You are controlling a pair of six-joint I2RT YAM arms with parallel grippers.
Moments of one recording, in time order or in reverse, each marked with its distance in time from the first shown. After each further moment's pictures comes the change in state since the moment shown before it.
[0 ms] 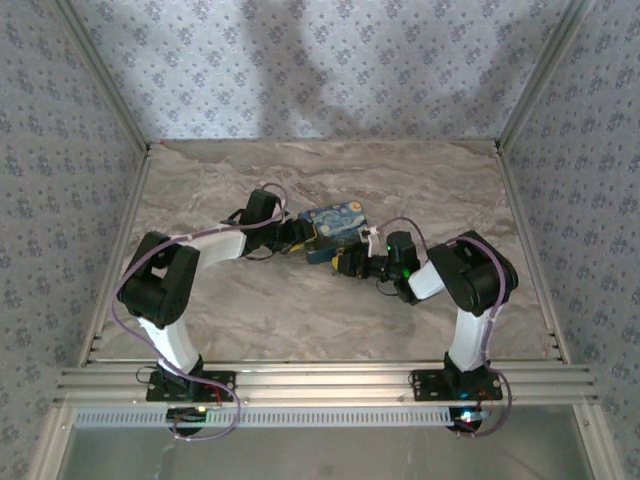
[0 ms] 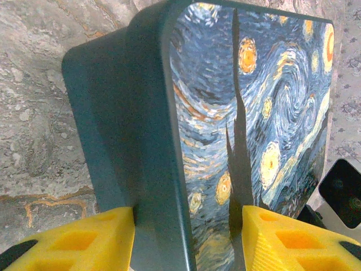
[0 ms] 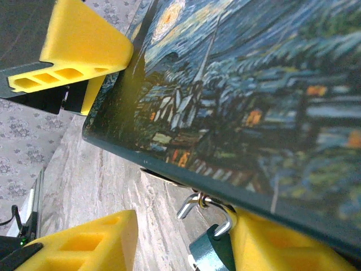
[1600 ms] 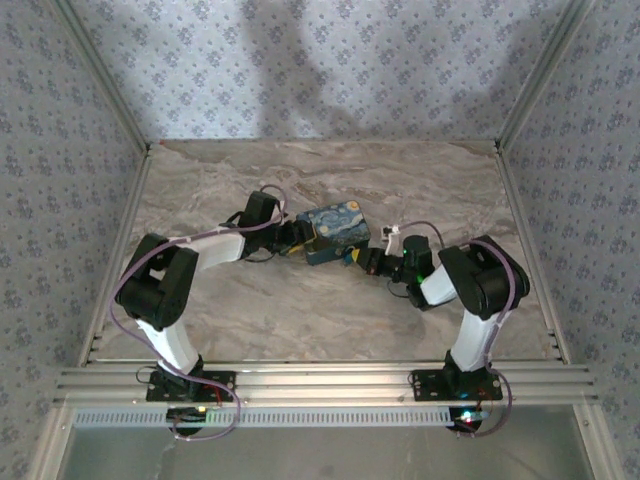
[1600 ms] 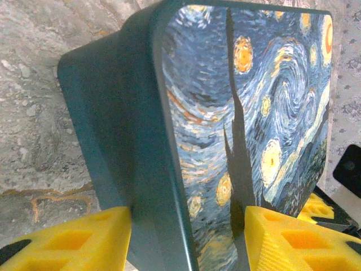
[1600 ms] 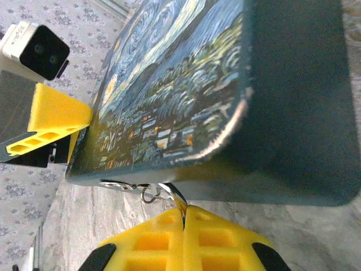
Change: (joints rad) left arm 0.000 -0.021 -0.032 0.021 -0.012 0.001; right arm -0.092 -0.072 -0.111 0.084 0.096 0.150
